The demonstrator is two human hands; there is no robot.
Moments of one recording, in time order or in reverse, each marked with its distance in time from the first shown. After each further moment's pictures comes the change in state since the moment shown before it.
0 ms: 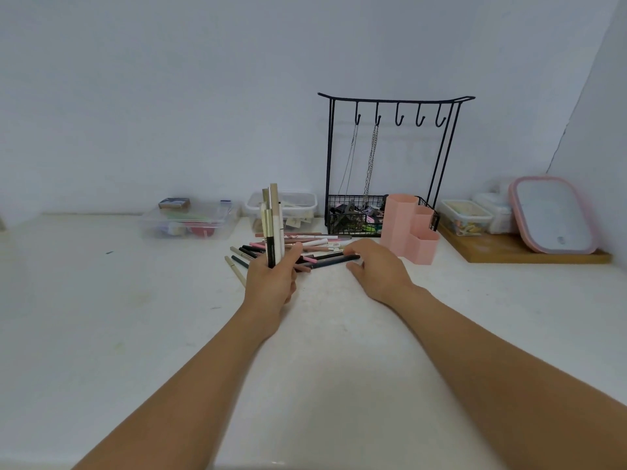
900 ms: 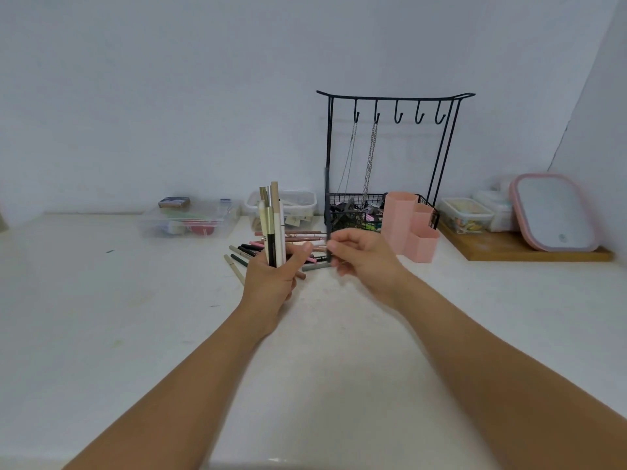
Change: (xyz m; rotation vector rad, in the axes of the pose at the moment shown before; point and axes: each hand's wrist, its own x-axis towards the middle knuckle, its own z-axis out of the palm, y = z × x) left_hand -0.005 0.001 0.001 0.003 -0.040 0.100; right_hand -0.015 -0.052 -0.025 1.135 -0.071 0.173
